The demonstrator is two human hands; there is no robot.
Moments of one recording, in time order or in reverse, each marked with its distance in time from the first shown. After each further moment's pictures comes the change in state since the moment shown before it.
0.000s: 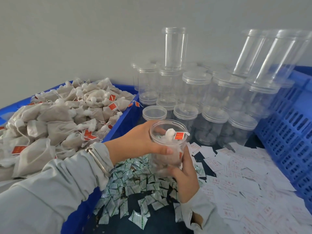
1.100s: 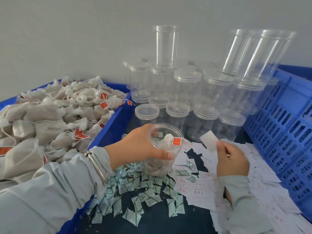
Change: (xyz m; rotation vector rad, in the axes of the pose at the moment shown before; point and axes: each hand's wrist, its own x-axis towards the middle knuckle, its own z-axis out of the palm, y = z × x) left_hand 0.001 -0.001 0.018 0.123 0.017 -0.090; right_hand 0.021 -0.008 -0.103 -0.762 0.655 -0.226
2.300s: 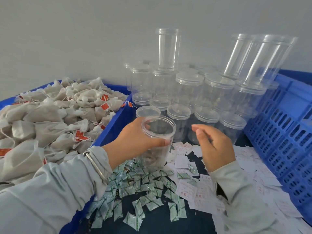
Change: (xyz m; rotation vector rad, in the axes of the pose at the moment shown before) left_hand 0.000 0.002 -0.011 -0.131 0.211 0.008; right_hand 0.008 -0.070 -0.003 0.158 -0.304 -0.302
